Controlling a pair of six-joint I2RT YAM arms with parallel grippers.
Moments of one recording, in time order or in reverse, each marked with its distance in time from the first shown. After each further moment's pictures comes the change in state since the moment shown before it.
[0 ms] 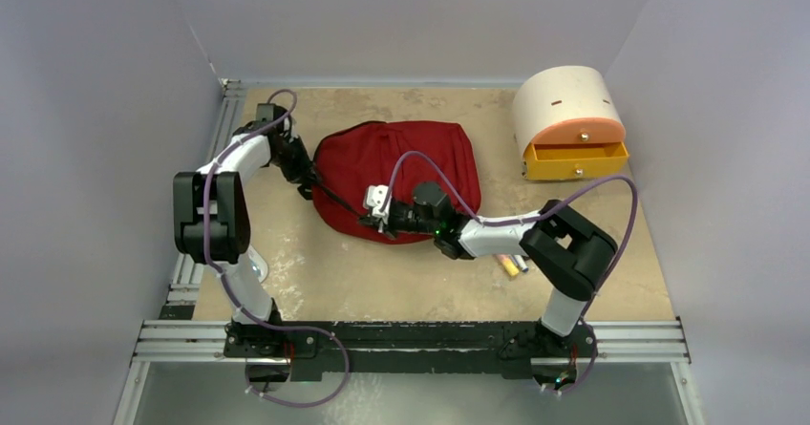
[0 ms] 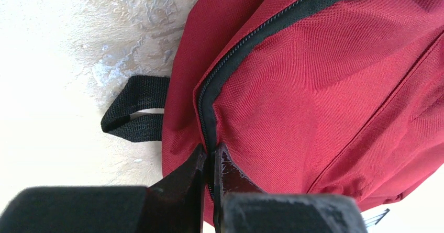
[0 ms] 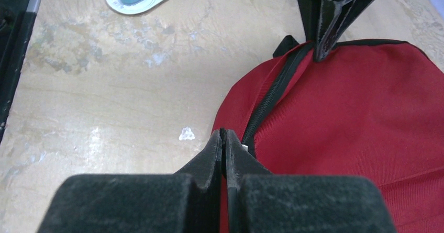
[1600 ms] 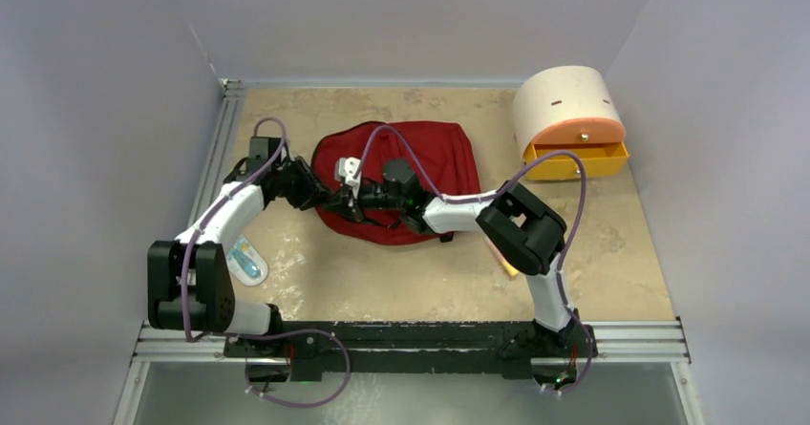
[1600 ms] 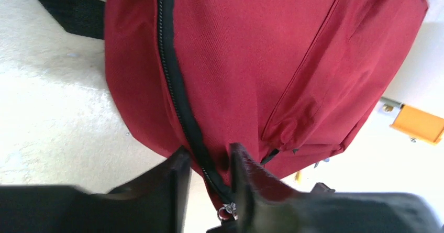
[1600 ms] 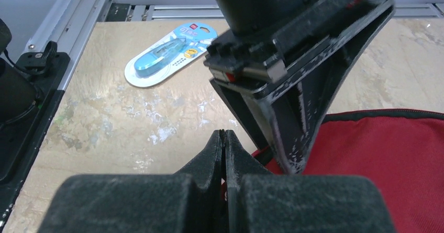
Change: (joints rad) left arm -0.040 -0.451 -0.405 0.156 0.105 -0.256; right arm -0.018 0.295 0.385 0.032 -0.172 0.198
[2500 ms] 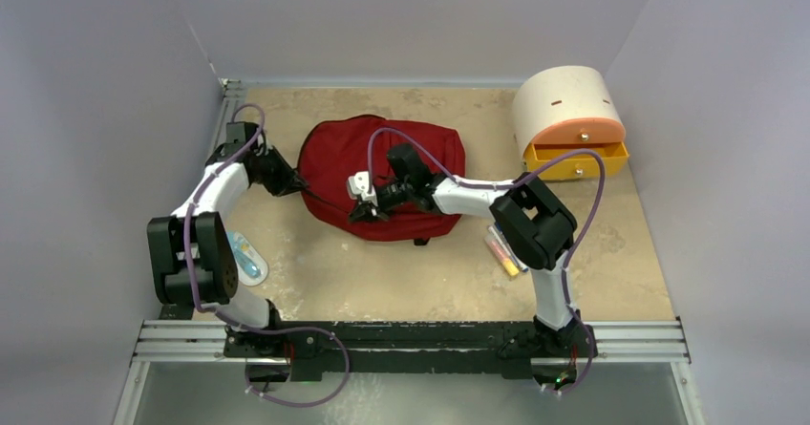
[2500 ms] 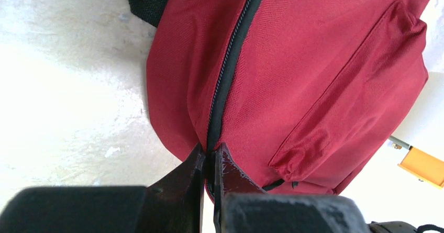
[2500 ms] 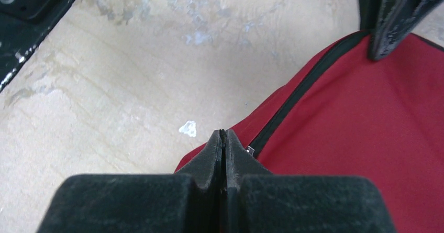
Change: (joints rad) left arm 0.145 0.146 0.139 -0.059 -0.029 0.115; right arm -0.109 -0.029 0.071 -0.554 -0.332 -0.541
